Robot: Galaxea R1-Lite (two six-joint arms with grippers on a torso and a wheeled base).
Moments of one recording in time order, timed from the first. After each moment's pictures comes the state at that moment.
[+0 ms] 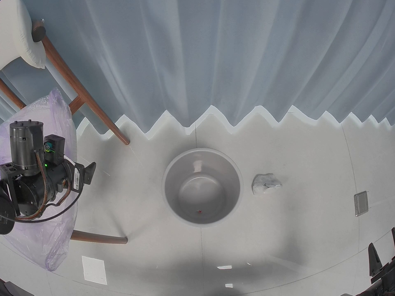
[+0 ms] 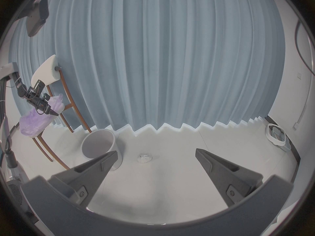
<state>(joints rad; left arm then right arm) -0.32 1.41 -0.65 -0.37 0.46 0.16 0.00 0.02 -0.02 0.00 0.02 -0.01</state>
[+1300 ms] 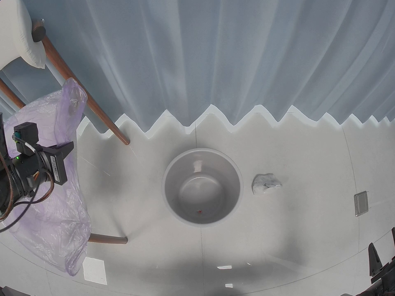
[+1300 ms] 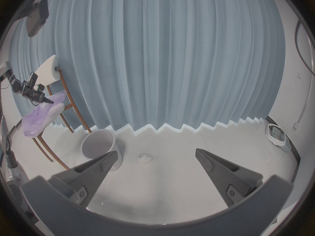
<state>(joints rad) -0.26 1.22 -0.64 -0.37 0.08 0.03 0.00 0.02 -0.02 0.00 0.02 -0.01</state>
